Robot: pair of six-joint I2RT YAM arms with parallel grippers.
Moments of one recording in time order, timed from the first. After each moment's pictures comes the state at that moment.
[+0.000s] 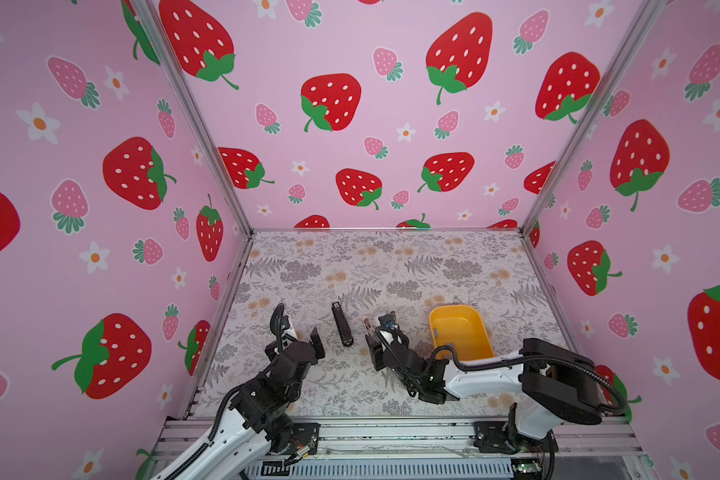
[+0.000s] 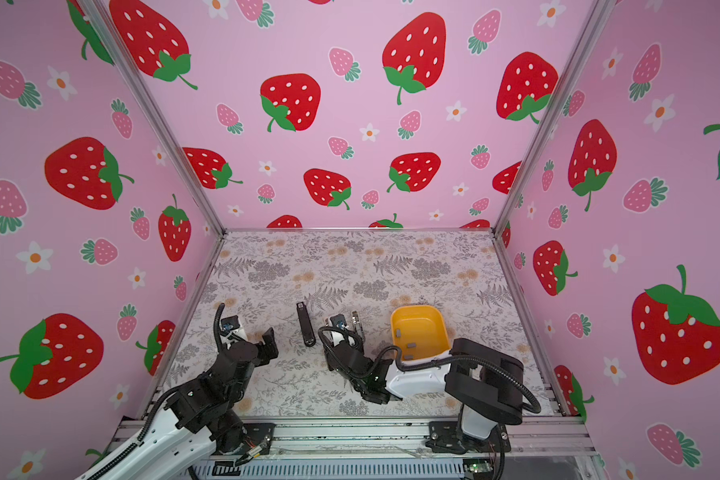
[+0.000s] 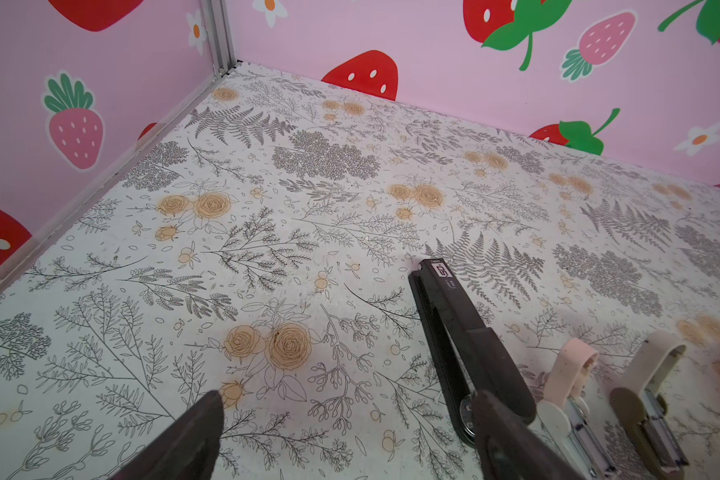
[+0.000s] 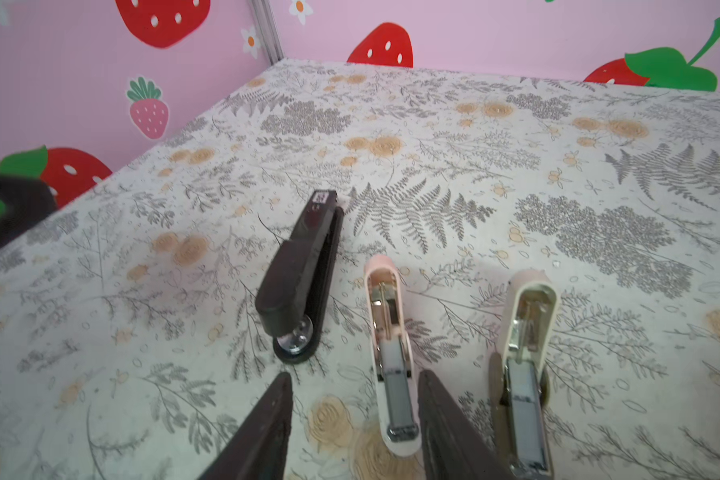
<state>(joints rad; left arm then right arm) -0.68 0.46 0.36 -0.52 -0.68 -0.60 1.34 1.63 0.66 0.48 0.59 0.41</state>
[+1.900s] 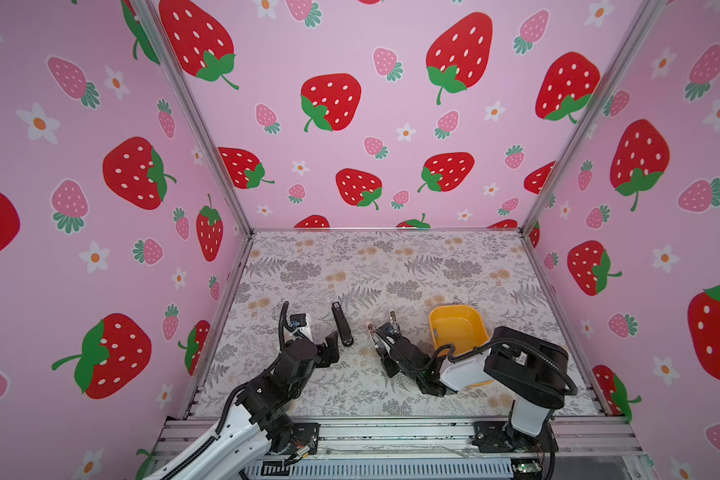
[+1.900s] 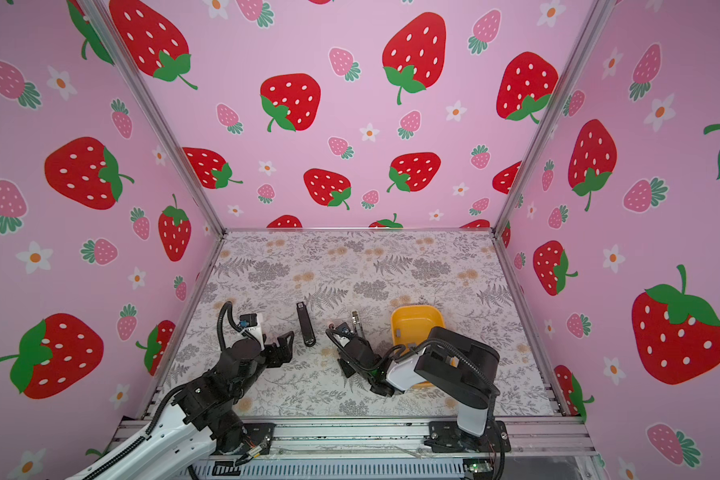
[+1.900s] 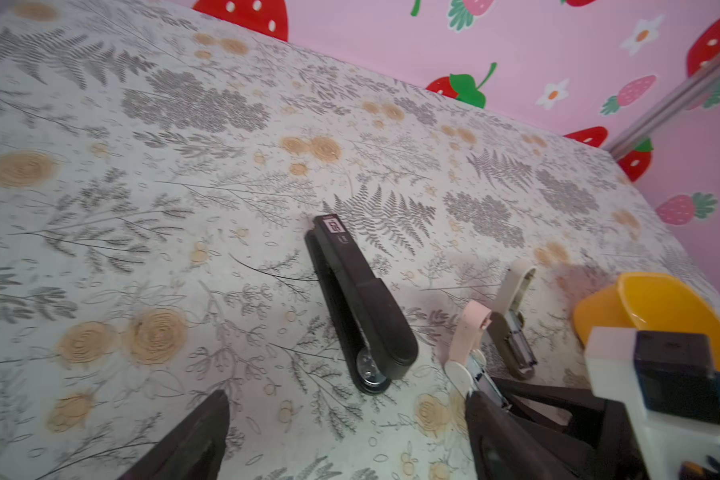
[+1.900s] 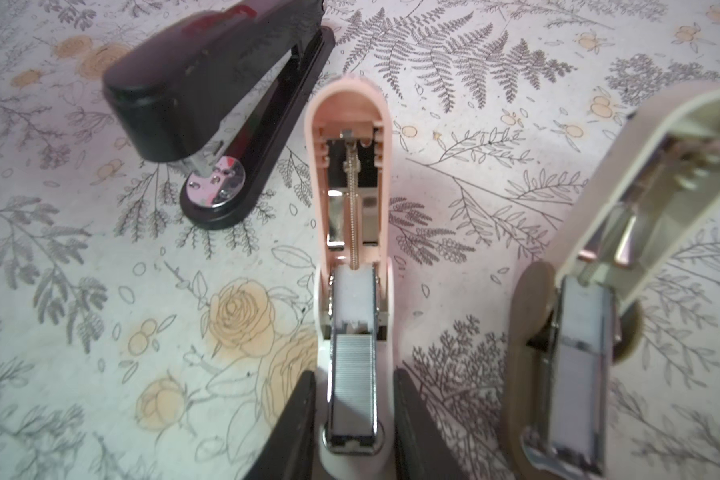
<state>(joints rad) -0.68 0.53 0.30 -0.31 -0.31 -0.60 1.22 1.78 0.56 0.57 0.31 0.30</state>
